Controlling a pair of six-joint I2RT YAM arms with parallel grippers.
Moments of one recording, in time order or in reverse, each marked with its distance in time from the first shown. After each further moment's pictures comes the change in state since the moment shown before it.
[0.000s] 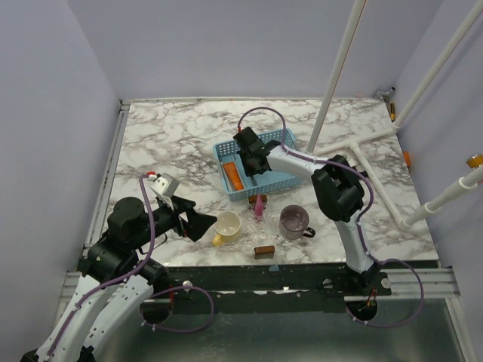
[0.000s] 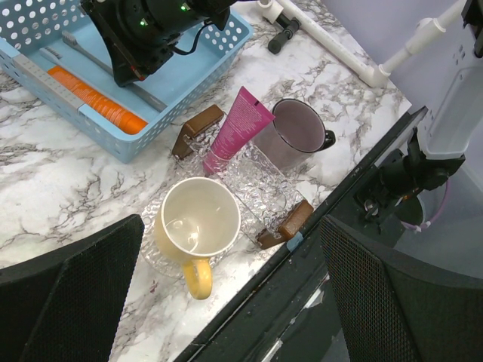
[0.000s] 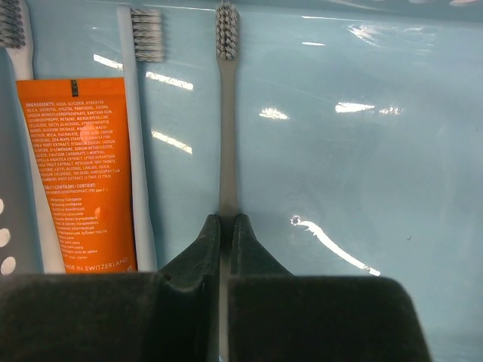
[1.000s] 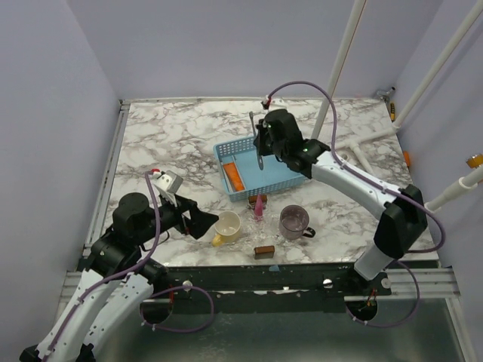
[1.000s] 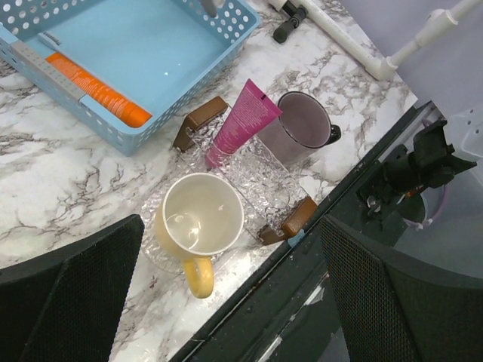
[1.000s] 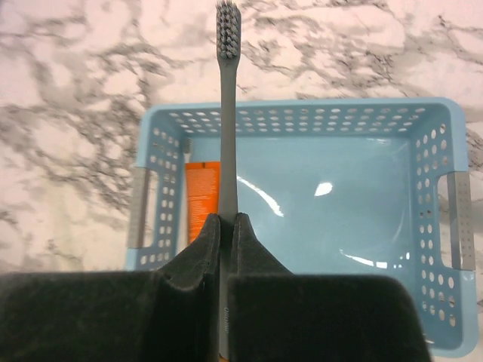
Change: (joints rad) left arm 0.000 0.034 0.000 0.001 -0.001 -0.002; right arm 0.006 -0.512 -0.243 0.201 0.054 0.019
